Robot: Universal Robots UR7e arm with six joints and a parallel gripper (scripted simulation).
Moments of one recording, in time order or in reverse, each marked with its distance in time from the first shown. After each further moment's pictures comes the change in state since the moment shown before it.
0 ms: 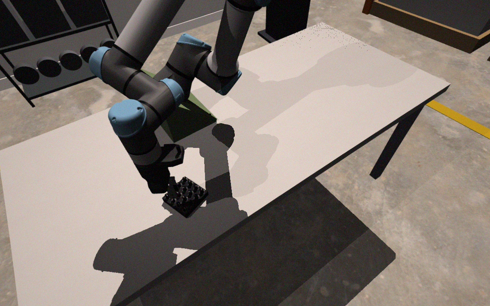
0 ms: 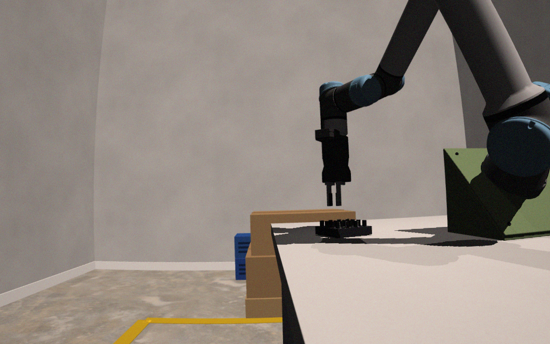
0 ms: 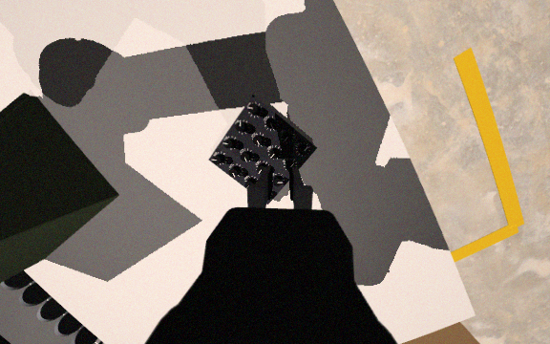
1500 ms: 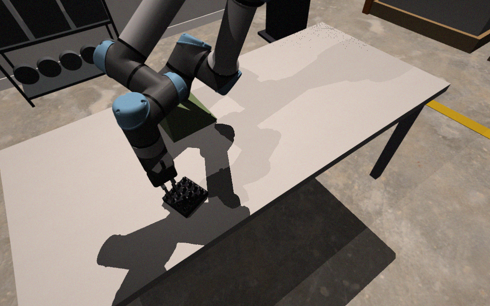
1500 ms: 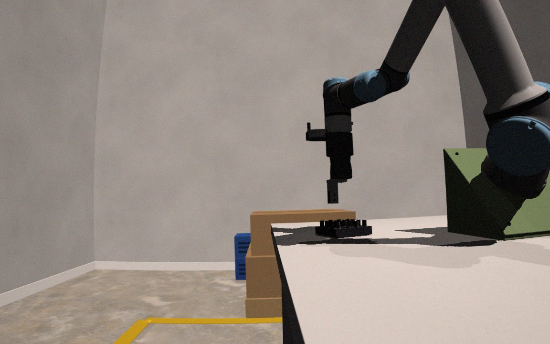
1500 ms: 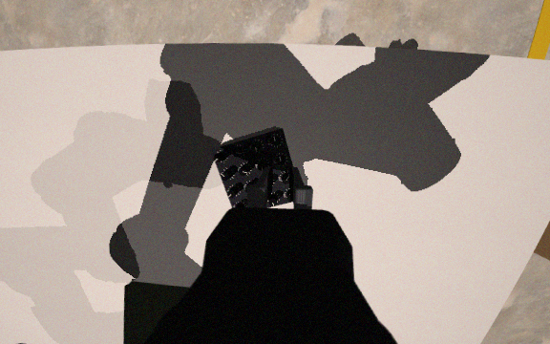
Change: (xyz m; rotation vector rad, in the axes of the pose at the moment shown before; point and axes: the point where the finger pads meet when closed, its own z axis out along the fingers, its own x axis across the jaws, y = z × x) arm 0.005 0.004 -0.007 0.000 0.000 0.953
